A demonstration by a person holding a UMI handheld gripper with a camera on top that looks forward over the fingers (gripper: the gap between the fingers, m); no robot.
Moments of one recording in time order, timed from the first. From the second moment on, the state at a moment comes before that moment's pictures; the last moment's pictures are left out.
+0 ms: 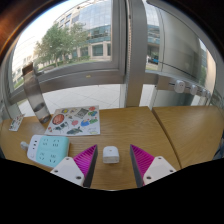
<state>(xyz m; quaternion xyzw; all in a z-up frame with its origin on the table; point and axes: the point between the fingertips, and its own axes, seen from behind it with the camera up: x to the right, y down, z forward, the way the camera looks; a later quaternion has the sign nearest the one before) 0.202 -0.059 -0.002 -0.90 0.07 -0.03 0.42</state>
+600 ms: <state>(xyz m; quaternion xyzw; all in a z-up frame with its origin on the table) 0.008 -0.176 0.124 -0.81 0.05 0.01 0.59</state>
